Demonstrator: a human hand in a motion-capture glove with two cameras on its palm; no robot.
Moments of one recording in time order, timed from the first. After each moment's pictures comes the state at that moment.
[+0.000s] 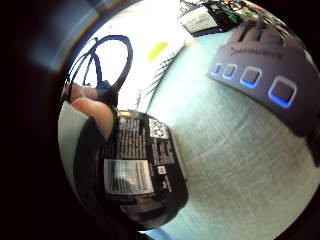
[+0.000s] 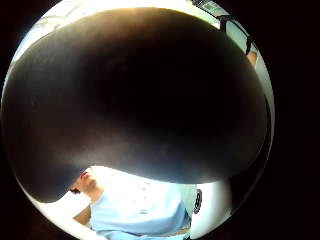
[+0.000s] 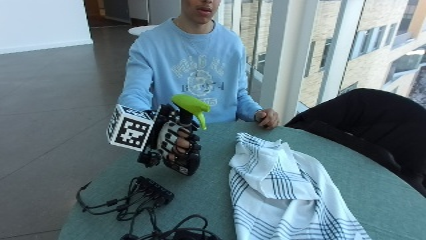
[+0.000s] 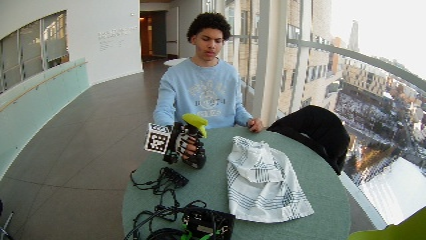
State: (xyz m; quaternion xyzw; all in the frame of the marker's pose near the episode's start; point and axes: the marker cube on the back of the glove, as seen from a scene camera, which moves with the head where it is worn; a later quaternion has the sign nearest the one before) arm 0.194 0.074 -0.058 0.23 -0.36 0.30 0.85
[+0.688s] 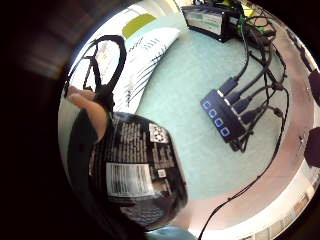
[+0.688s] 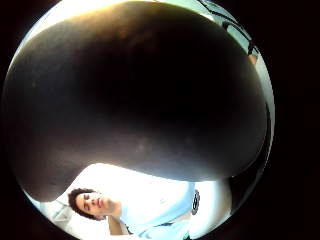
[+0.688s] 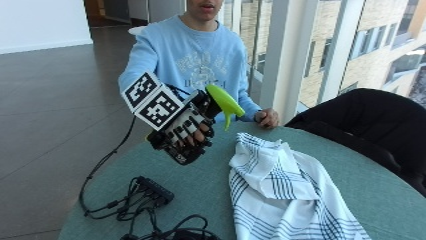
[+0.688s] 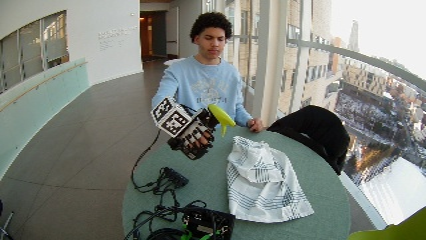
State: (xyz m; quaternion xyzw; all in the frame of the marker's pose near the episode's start) arm 0.201 0.012 -0.126 0.02 -0.24 0.37 0.90
